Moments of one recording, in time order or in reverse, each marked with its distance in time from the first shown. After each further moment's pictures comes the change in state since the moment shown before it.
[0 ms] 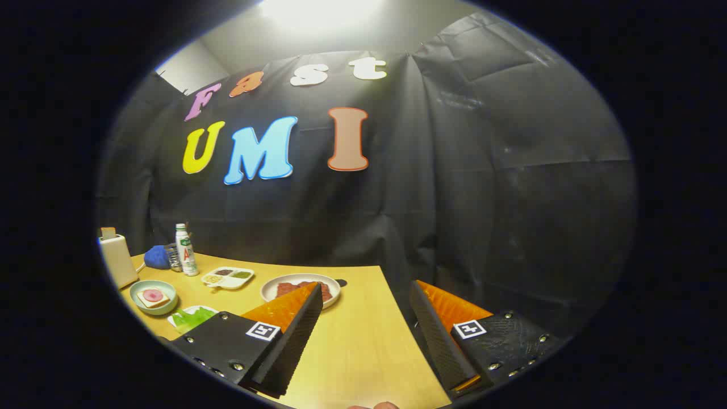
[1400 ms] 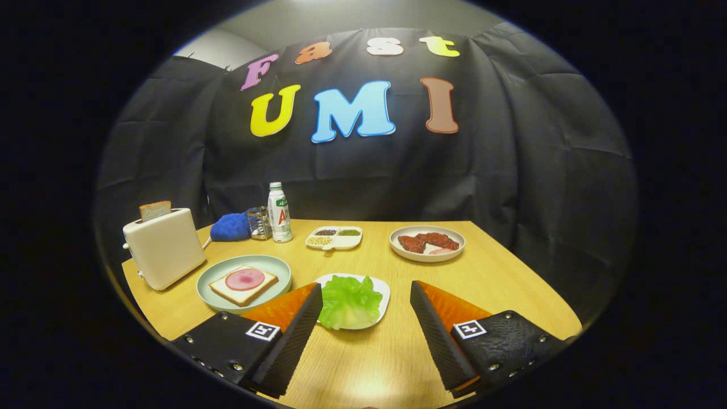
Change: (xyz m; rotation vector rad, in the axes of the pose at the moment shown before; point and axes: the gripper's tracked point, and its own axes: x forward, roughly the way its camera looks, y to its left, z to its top) arm -0.055 0.239 -0.092 -0.008 0.225 0.221
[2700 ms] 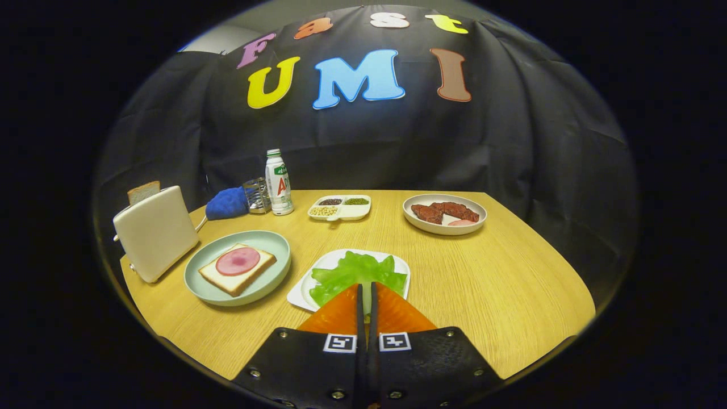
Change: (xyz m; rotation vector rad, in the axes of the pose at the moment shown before) arm 0.029 0.017 -0.021 0.003 0.115 0.016
